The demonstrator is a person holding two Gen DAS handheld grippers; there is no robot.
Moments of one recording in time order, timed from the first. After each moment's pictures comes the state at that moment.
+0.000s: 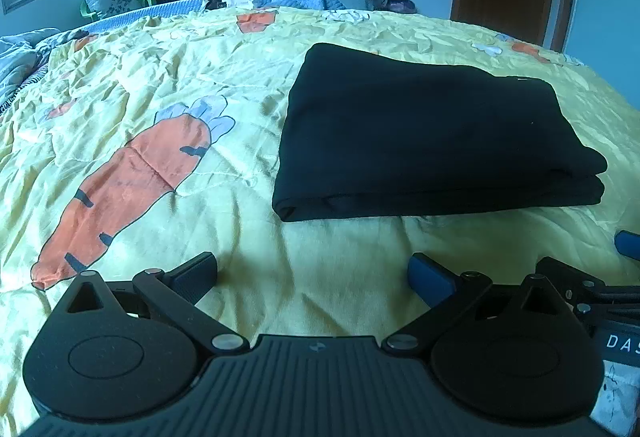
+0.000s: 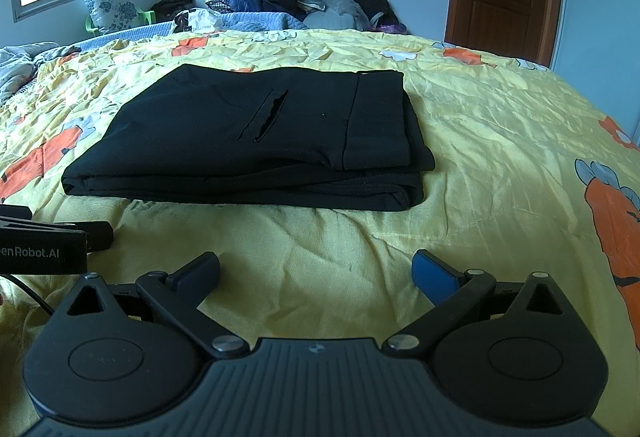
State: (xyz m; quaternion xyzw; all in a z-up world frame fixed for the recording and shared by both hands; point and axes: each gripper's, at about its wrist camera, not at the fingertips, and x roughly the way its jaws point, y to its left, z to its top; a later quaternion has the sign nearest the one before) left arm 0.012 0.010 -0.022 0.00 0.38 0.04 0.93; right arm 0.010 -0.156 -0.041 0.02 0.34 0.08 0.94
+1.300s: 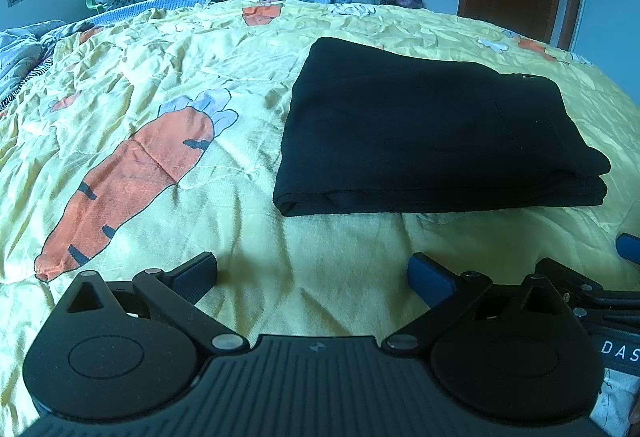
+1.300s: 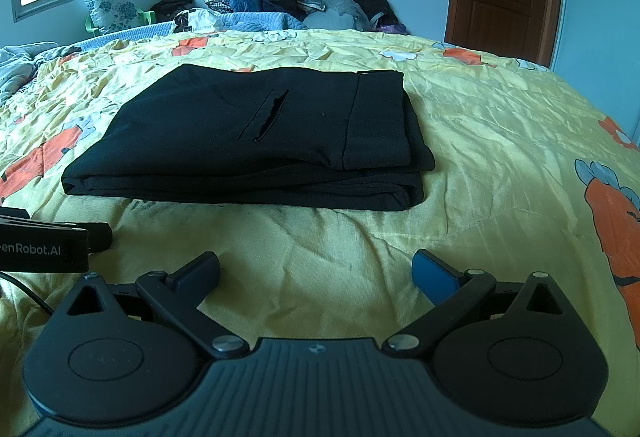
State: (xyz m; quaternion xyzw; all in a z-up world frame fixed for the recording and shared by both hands) left arm 0.013 0.007 -0.020 -0.01 0.39 0.05 0.92; right arm 0.010 -0.155 -0.041 0.02 0.34 0.08 0.94
